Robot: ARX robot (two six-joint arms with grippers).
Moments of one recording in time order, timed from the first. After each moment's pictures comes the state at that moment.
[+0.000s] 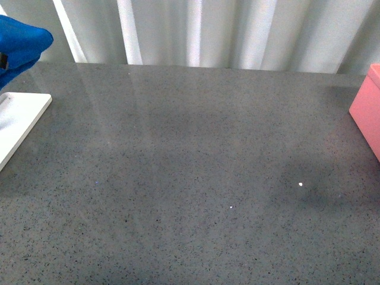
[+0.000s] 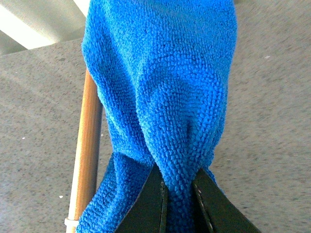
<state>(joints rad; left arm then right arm) 0.16 1.84 0.99 0.24 -0.02 0.35 0.00 0.00 0.02 0.00 0.00 -0.01</state>
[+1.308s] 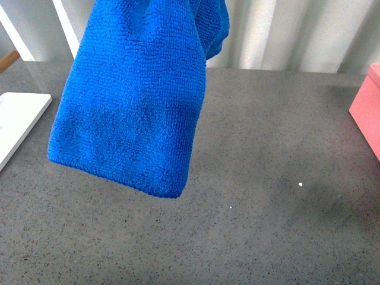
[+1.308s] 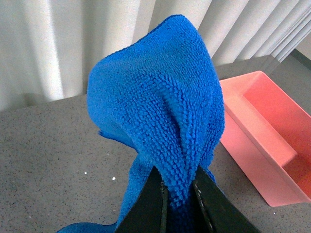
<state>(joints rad) -0.43 1.46 0.94 0.23 0.20 -0.16 -0.09 0.51 0.27 -0.23 -0.15 0.10</state>
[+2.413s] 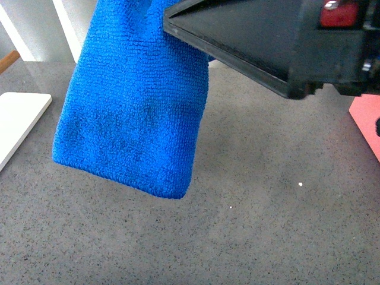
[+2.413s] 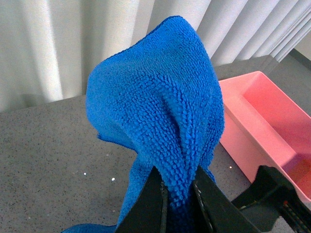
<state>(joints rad) -0.43 1.46 0.94 0.23 0.20 -0.16 0.36 1.55 0.57 0.77 -0.77 0.33</state>
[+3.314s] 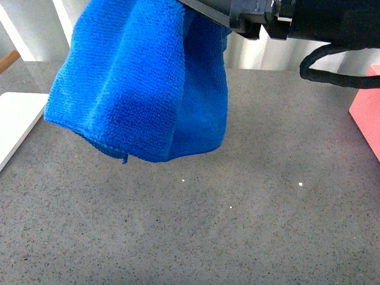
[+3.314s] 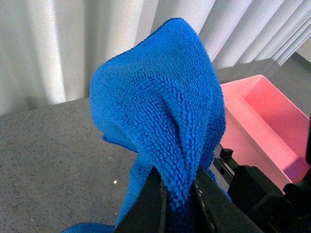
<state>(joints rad) -0.43 1.46 0.95 0.23 0.20 -0.16 0.38 1.76 0.74 1.02 -0.86 0.42</state>
